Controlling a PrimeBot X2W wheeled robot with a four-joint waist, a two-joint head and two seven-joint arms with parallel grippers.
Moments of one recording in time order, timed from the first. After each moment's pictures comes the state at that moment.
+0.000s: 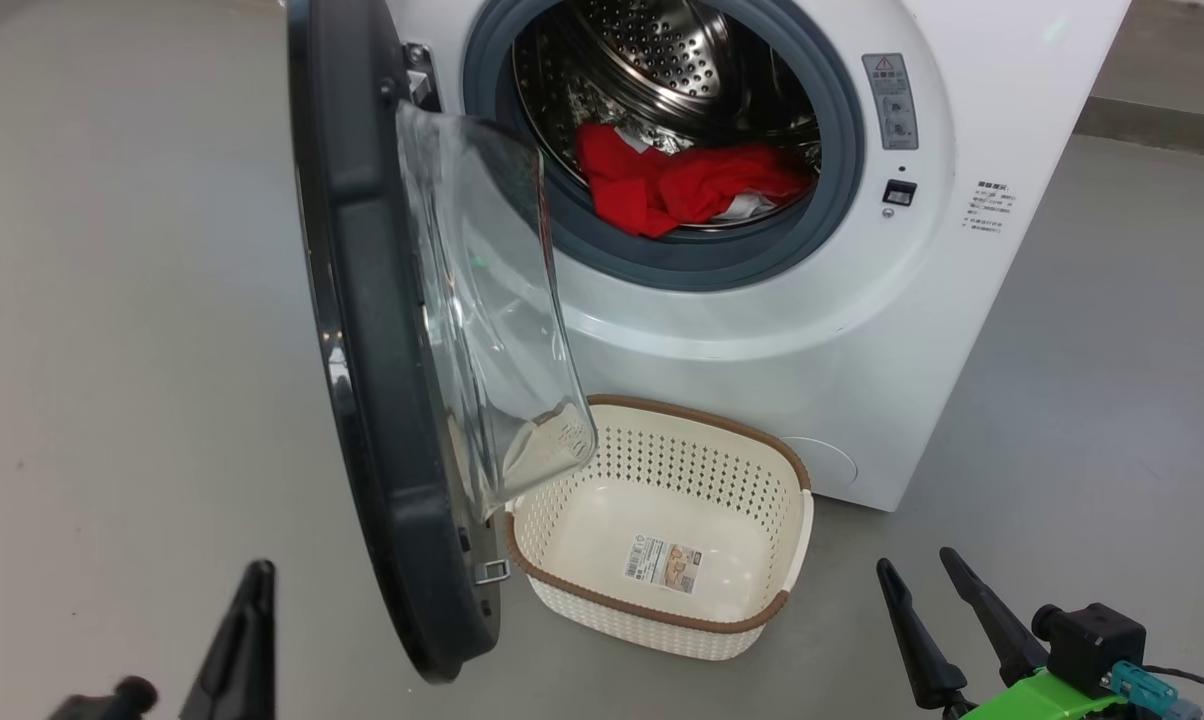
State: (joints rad) left arm 0.04 0.10 0.01 0.16 -0.40 -0.13 -0.25; right arm 0.02 -0.14 0.17 0.32 0.49 0.12 -0.25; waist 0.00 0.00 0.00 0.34
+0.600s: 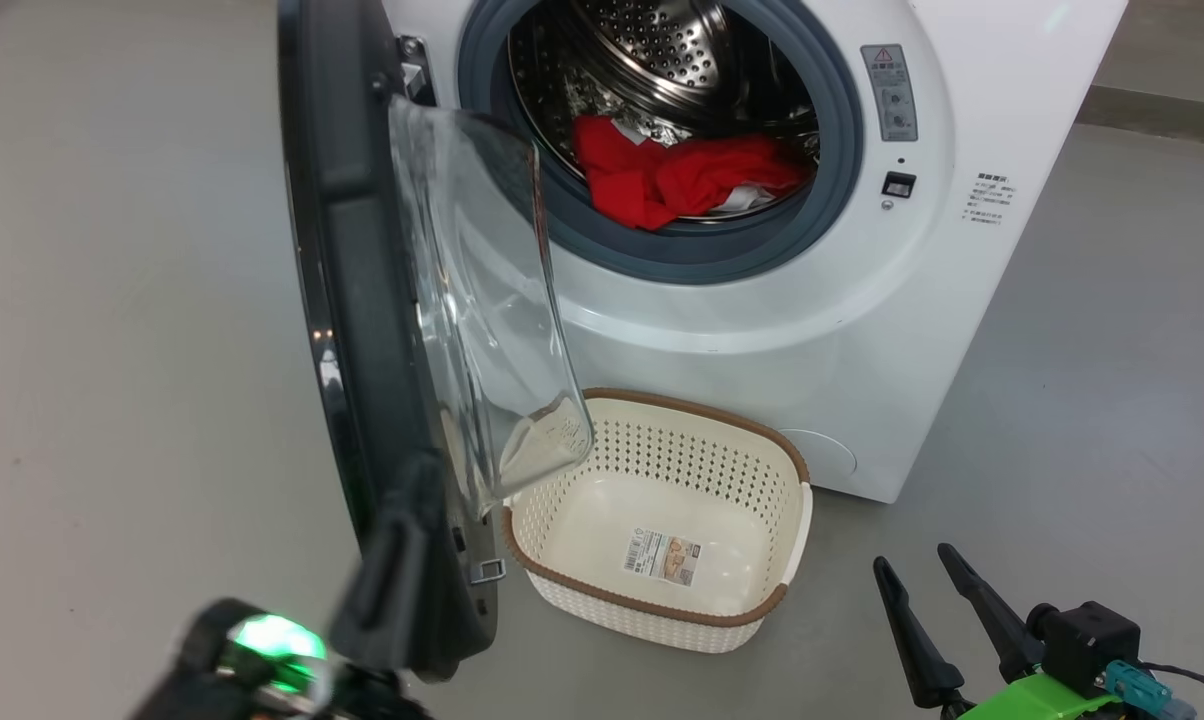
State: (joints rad) left arm -0.02 0.05 -0.20 -0.25 -0.37 -0.13 -0.26; right arm 0.02 -0.14 0.17 0.31 0.45 0.12 -0.25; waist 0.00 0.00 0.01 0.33
